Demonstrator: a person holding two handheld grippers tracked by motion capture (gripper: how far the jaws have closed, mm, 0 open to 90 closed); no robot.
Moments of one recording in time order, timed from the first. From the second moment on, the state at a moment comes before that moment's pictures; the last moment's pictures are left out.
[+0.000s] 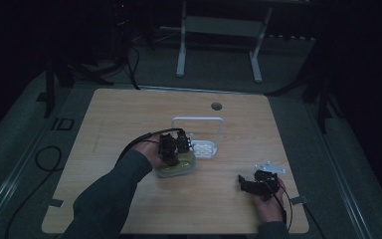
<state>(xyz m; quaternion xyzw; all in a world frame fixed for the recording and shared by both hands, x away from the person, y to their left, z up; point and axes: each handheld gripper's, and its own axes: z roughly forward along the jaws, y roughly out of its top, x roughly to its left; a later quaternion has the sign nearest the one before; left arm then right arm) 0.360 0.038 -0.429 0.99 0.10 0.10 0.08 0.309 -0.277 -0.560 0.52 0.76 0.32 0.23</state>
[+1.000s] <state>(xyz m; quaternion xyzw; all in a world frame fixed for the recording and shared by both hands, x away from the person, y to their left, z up) 0.375 0.023 -0.428 0.99 0.09 0.12 0.08 0.309 -0.277 -0.560 0.52 0.76 0.32 0.23</state>
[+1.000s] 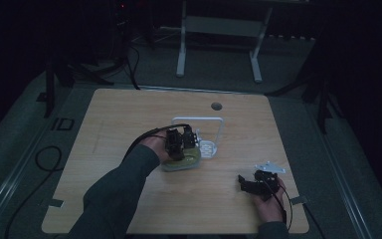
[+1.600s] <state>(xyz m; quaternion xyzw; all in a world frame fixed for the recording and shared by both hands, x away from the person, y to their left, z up) 0.384 0.008 -0.428 0.99 0.06 0.13 0.07 0.309 -0.277 -0.560 0.52 0.76 0.32 0.23</state>
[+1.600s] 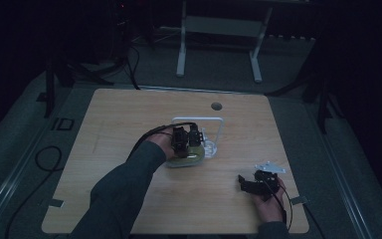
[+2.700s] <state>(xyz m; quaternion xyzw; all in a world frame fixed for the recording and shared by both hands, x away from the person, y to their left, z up) 0.400 -0.010 -0.437 0.99 0.05 0.14 0.08 0.309 -0.277 -0.560 0.52 0.76 0.32 0.23</state>
